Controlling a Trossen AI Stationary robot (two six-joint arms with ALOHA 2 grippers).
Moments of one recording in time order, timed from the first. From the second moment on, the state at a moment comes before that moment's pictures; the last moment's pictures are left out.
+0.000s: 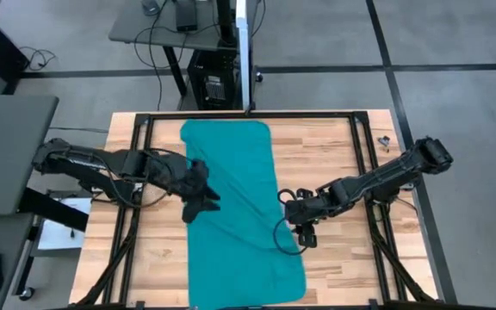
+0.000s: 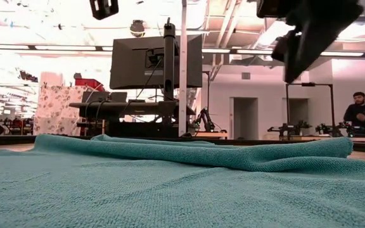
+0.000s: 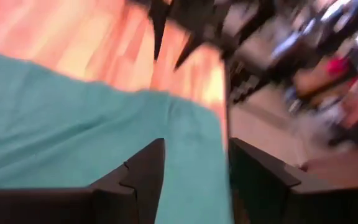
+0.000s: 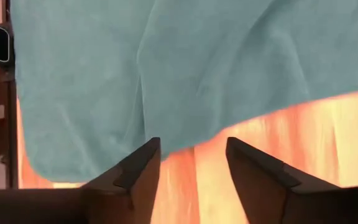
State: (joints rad) left arm -0.20 1.16 1.12 -0.54 0.06 -0.55; right arm 0.36 1.46 1.04 -0.66 0.00 0.47
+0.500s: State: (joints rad) left arm -0.70 1.64 1.54 -1.10 -0.21 -0.72; right arm 0.73 1.42 1.04 -0.58 0.24 0.74
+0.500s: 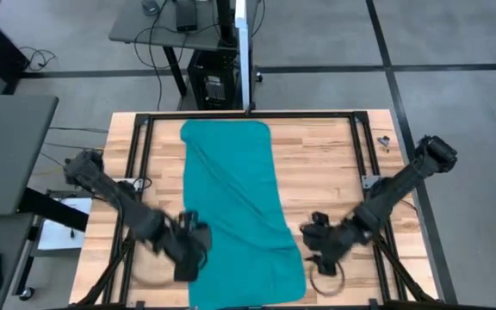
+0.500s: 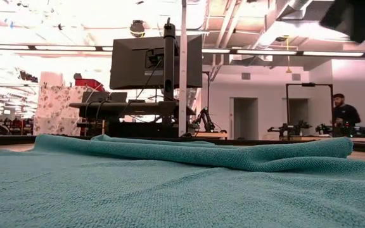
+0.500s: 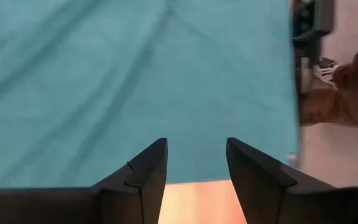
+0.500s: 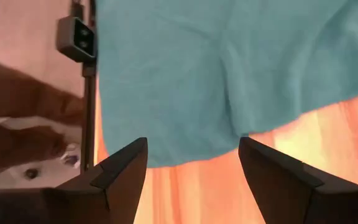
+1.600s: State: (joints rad) left arm -0.92 2.21 2.04 -1.34 -0.38 -1.29; right arm 1.03 1.71 1.04 -0.21 0.51 0.92
